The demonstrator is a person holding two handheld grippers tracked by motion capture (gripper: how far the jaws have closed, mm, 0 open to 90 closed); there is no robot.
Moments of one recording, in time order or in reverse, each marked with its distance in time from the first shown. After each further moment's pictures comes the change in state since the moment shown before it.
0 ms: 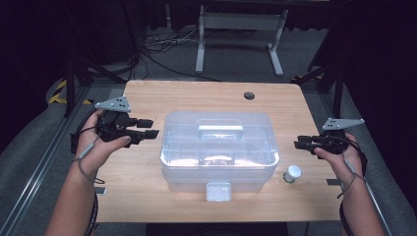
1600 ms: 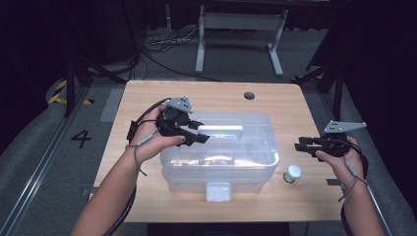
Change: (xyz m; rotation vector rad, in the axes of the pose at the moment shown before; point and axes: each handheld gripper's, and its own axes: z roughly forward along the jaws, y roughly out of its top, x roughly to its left) left arm -0.042 0.056 0.103 0.110 -0.136 0.134; right arm 0.002 -0.007 -0.002 -0.024 0.004 -0.001
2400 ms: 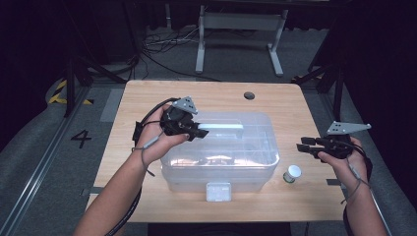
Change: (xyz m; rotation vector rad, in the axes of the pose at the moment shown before) left arm -0.004 0.008 0.000 0.037 0.095 0.016; right arm 0.008 0.002 -0.011 -0.012 -0.015 -0.023
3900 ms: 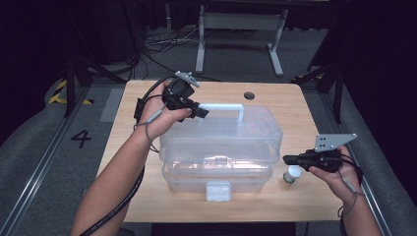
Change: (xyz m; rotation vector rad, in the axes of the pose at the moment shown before) left arm 0.035 0.039 -0.012 0.030 0.006 -0.101; right arm 0.057 0.010 0.009 0.000 0.239 -0.222
